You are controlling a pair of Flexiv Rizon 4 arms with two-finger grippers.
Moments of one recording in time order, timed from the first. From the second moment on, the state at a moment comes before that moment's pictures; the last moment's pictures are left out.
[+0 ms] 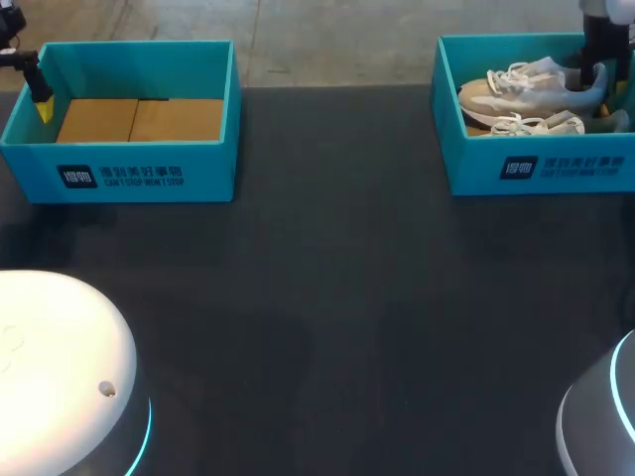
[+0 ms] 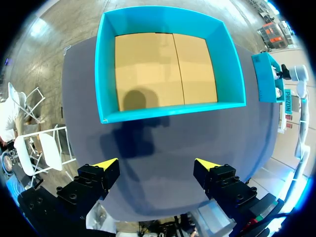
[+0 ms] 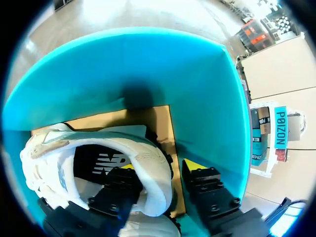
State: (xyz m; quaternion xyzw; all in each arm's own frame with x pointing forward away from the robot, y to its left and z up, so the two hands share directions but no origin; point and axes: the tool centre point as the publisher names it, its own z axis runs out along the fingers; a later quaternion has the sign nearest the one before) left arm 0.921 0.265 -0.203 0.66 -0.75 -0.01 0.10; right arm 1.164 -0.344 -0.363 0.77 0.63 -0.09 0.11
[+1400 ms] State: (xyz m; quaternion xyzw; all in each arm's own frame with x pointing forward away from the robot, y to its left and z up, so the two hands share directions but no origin) left arm 0.921 0.265 -0.203 0.66 -0.75 -0.01 0.10; right arm 1.093 -0.263 -0.229 0.76 0.64 -0.04 0.03
